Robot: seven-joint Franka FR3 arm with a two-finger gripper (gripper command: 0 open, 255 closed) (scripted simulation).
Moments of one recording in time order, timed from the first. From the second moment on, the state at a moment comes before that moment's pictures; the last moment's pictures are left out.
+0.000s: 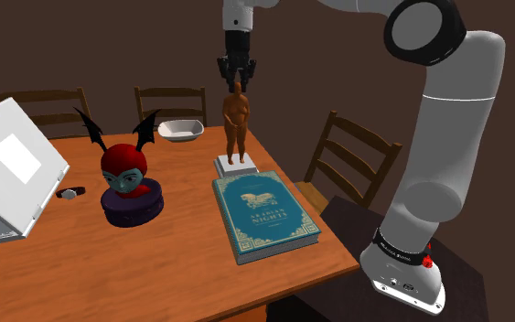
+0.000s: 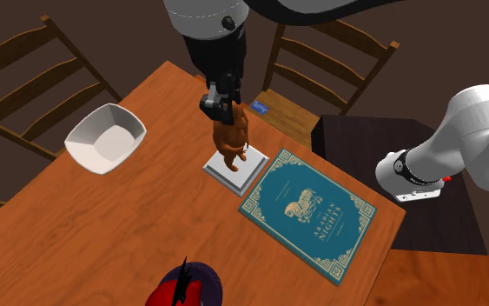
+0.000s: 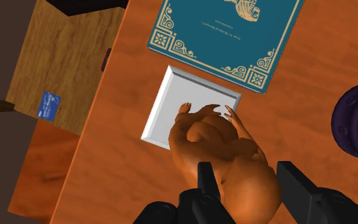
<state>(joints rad) 0.01 0.17 0.00 -1.40 0.09 1.48 0.20</state>
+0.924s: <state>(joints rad) 0.01 0.19 0.00 -1.31 0.09 1.41 0.21</state>
